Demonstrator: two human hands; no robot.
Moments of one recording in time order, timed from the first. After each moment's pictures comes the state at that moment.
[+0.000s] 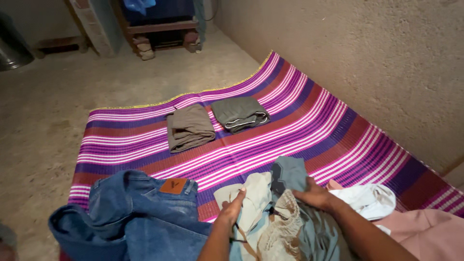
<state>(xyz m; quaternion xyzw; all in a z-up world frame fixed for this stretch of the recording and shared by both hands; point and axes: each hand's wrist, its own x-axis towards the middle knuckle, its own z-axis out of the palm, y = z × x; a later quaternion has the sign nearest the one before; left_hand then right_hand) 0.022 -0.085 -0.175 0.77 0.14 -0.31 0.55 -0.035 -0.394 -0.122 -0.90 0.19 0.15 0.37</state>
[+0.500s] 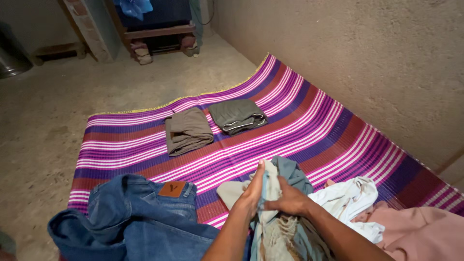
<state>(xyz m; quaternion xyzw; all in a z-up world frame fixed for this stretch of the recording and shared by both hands) 0.012 -0.156 -0.071 0.59 -0.02 -0.39 0.70 -0.053 -0.298 -0.059 -0.89 0.10 0.14 0.42</state>
